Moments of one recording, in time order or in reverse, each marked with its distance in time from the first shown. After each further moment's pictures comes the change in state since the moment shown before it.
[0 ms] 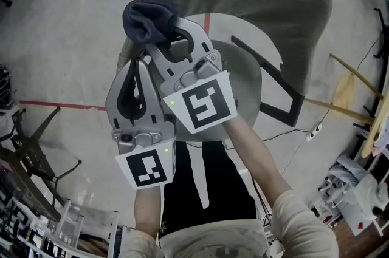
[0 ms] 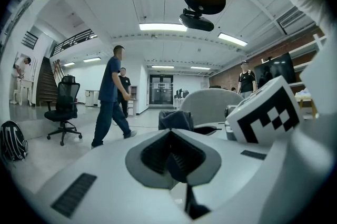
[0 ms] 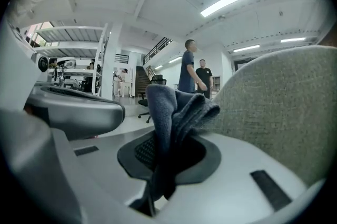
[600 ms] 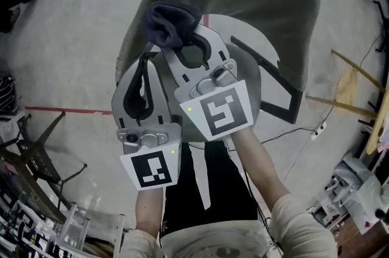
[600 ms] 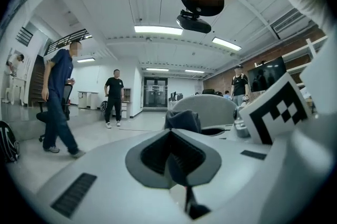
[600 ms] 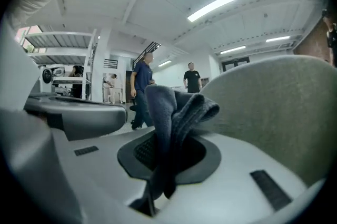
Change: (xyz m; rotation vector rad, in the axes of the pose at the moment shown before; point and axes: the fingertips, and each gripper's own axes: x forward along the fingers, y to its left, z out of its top) left arm 0.005 -0.031 0.023 0.009 -0.029 -0.073; right arm -0.043 -0.032 0.026 0.115 -0.120 -0.126
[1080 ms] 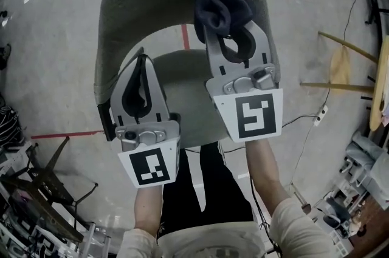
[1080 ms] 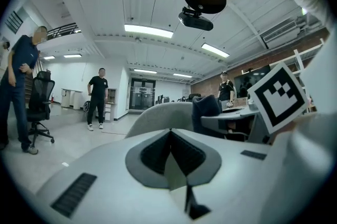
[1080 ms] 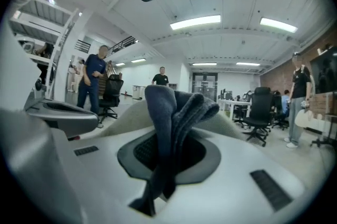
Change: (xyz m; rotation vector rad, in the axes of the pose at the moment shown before) left arm 0.040 -0.078 0.022 -0.008 -0.037 -0.153; right arm -0.102 -0.140 0.049 -0.086 -0.026 -0.401
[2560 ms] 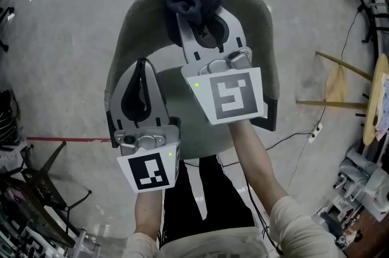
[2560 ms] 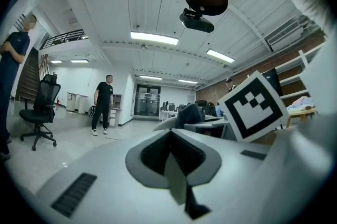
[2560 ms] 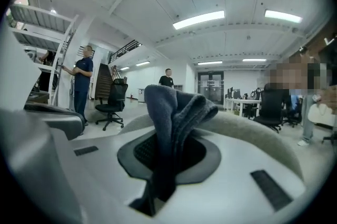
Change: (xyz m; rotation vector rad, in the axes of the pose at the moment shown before) left arm 0.004 0.039 0.031 -0.018 -0.082 0.058; right arm 0.073 0.048 0.023 0.015 -0.001 0.093
